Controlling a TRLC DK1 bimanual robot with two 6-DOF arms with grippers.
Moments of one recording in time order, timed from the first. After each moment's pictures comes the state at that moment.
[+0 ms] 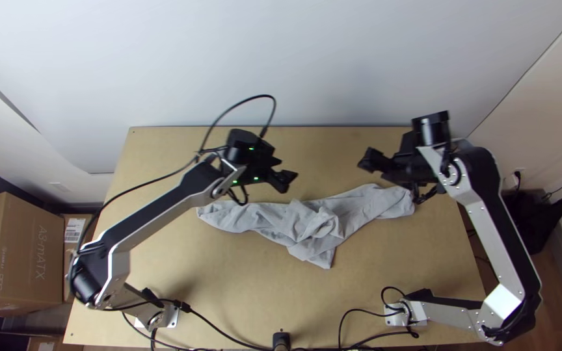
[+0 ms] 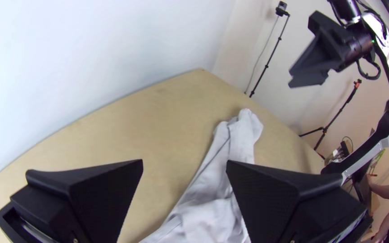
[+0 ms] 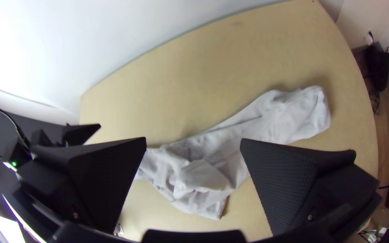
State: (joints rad) left arm -0.67 1.64 1.51 -0.37 0.22 -0.07; right arm 0.33 1.37 1.61 -1.17 -0.17 0.62
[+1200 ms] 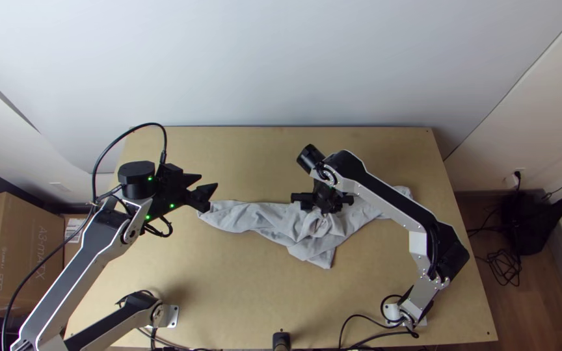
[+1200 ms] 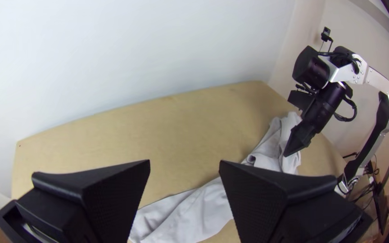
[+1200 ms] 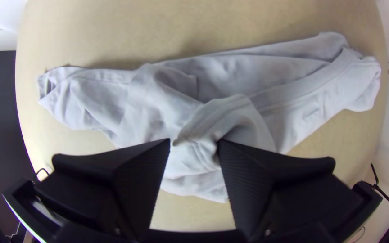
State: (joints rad) left arm -0.29 1.03 1.00 -0.46 0.23 0.01; right arm 0.72 1.83 1.64 -1.22 -0.07 0.70
